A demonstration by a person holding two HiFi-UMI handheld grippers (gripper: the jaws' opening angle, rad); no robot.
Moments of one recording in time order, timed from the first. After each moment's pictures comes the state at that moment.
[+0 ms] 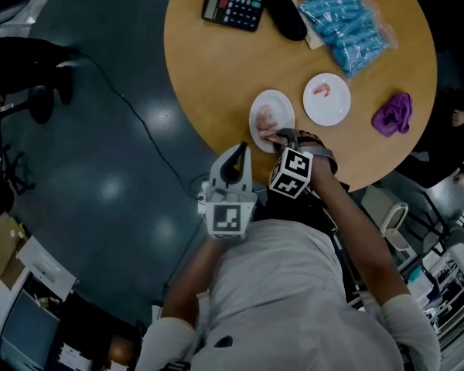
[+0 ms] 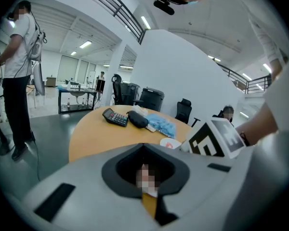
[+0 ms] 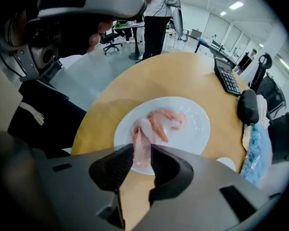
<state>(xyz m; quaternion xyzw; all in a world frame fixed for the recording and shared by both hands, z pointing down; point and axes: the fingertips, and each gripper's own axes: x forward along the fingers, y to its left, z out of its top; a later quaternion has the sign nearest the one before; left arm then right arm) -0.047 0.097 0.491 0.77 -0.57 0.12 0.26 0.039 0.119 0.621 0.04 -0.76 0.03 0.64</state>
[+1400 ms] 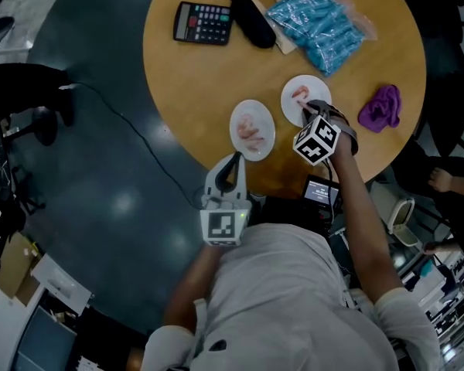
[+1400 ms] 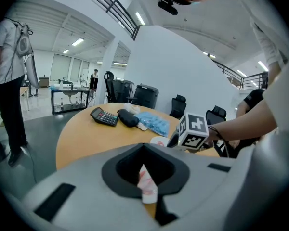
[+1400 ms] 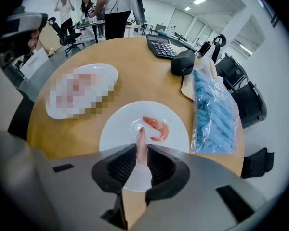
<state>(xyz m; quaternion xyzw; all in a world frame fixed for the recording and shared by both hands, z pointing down) -0.008 0.092 0.485 0.79 -0.54 0.15 0.25 0.173 -0.006 0.625 0.23 -0.72 0.05 0.65</state>
